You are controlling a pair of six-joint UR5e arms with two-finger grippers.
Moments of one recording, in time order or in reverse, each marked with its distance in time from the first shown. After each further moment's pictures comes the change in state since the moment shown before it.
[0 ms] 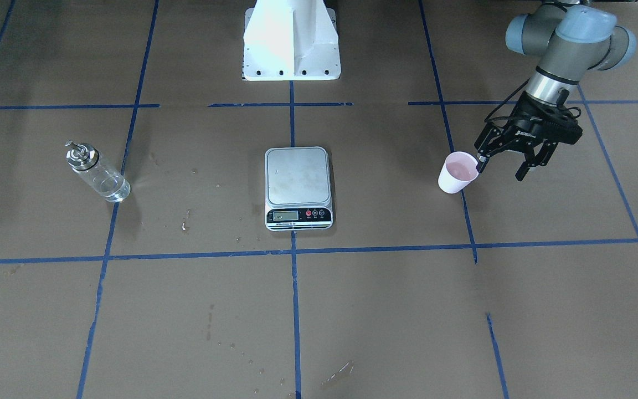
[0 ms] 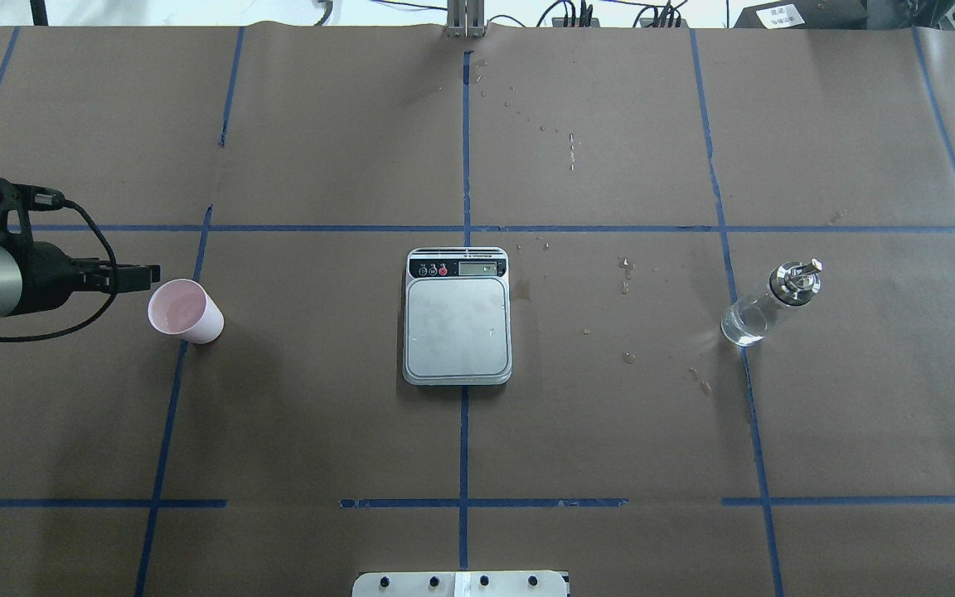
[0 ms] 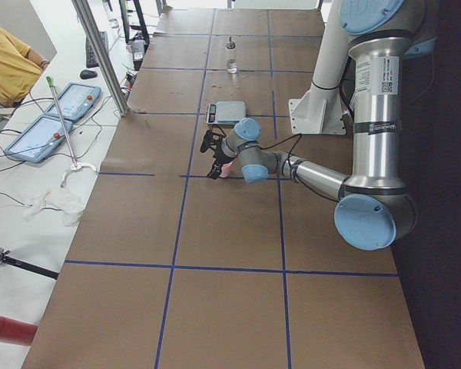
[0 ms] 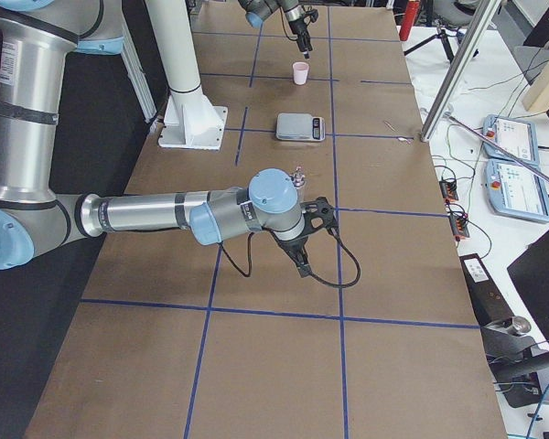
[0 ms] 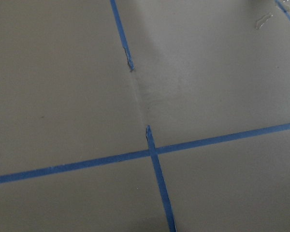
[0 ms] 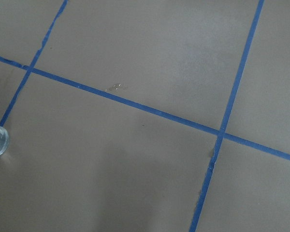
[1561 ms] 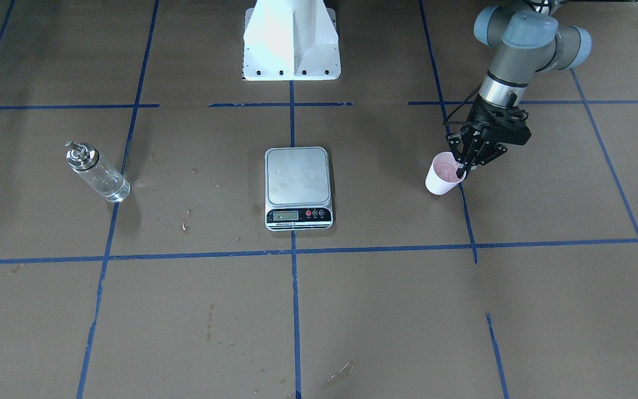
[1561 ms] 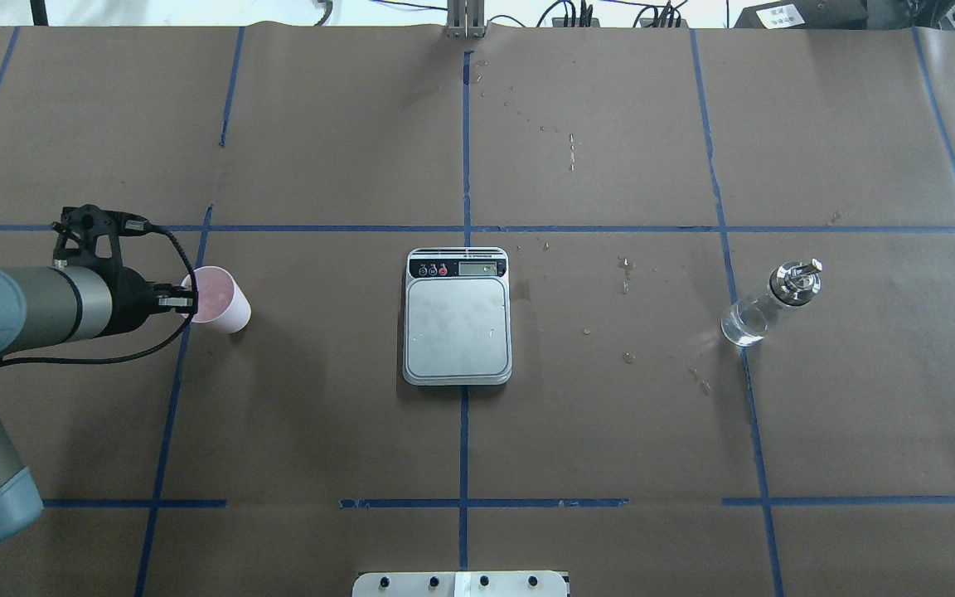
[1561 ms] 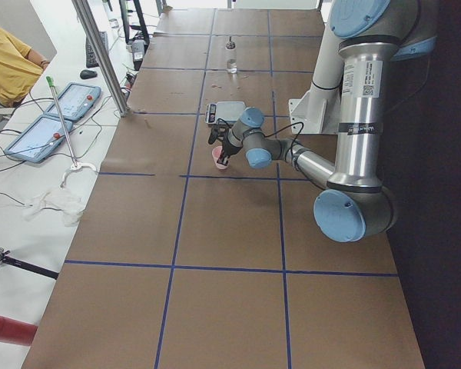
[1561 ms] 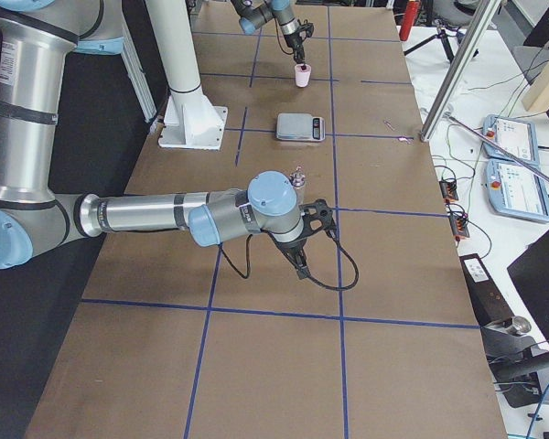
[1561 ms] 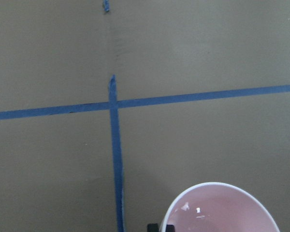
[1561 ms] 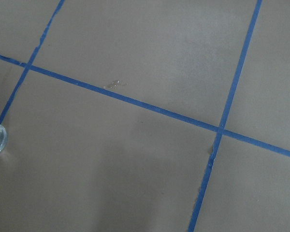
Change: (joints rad) left arm 0.094 -0.133 -0.063 0.268 0.061 -0.037; right arm 0.000 -0.006 -0.003 0.000 0.000 -0.003
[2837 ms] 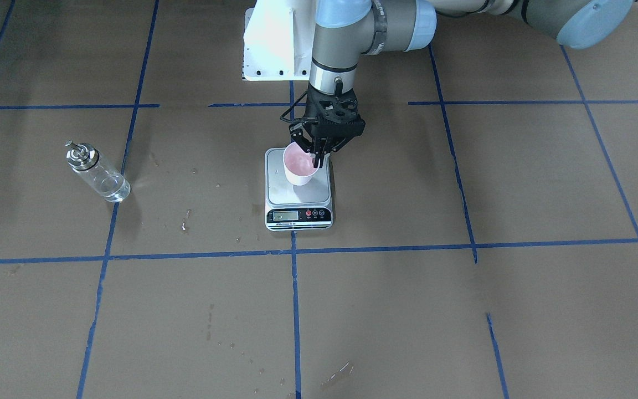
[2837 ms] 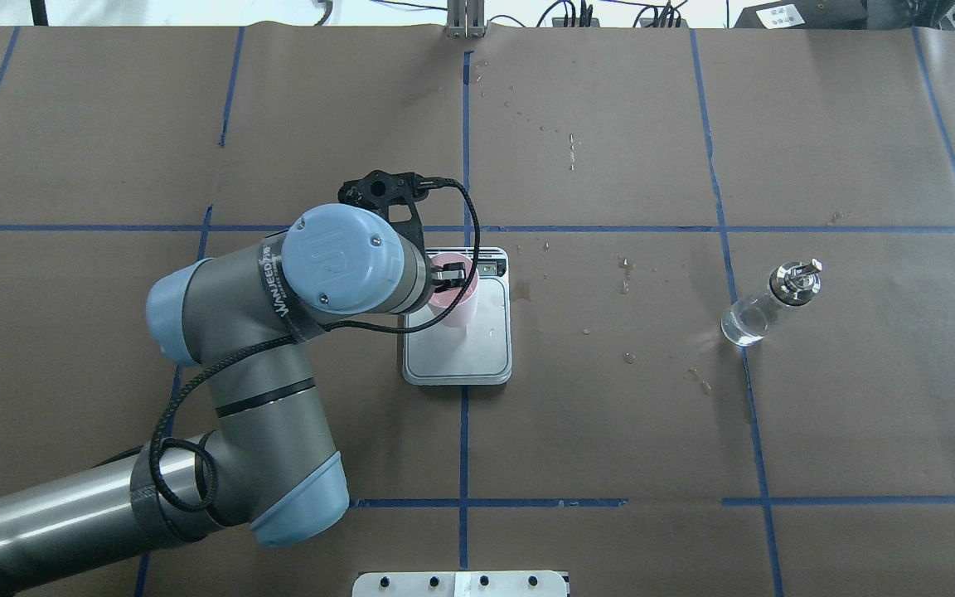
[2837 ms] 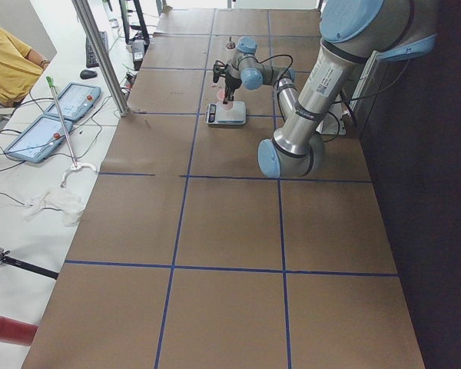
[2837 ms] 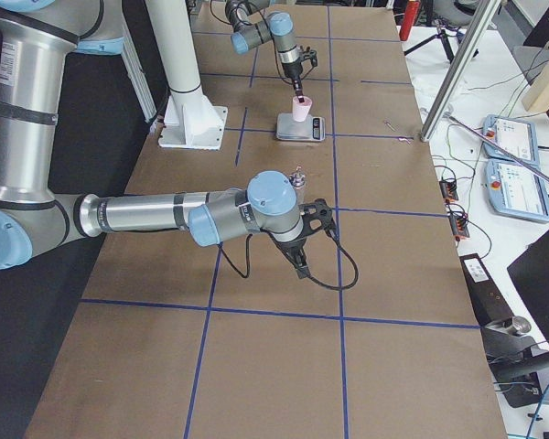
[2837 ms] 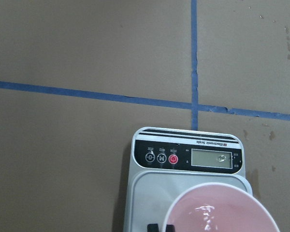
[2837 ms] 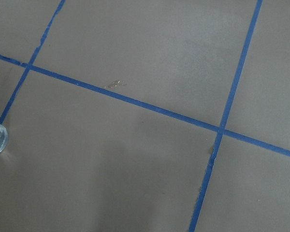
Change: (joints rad) left arm 0.152 -0.651 0.181 0.520 0.036 -0.319; right arm 0.000 -0.001 0.005 0.001 0.000 0.003
